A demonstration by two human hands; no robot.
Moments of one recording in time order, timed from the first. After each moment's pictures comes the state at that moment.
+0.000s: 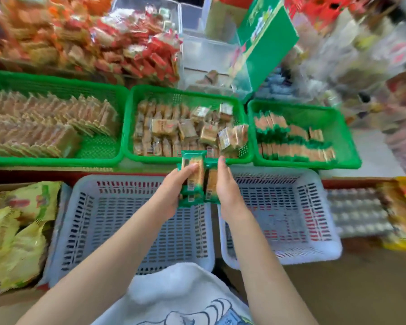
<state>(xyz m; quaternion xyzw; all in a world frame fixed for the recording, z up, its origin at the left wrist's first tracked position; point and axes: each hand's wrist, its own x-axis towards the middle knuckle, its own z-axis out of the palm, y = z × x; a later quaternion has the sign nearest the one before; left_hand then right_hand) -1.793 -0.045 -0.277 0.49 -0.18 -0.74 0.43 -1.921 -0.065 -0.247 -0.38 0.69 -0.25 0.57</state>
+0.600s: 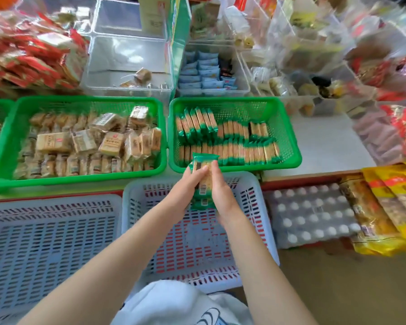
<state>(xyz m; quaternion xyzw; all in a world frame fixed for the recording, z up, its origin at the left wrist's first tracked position) -2.104 -0.153 -0.288 0.53 -0.27 -0.72 0.36 -2.211 -0.149 -0.265 -0.36 0.65 -0.26 0.62</state>
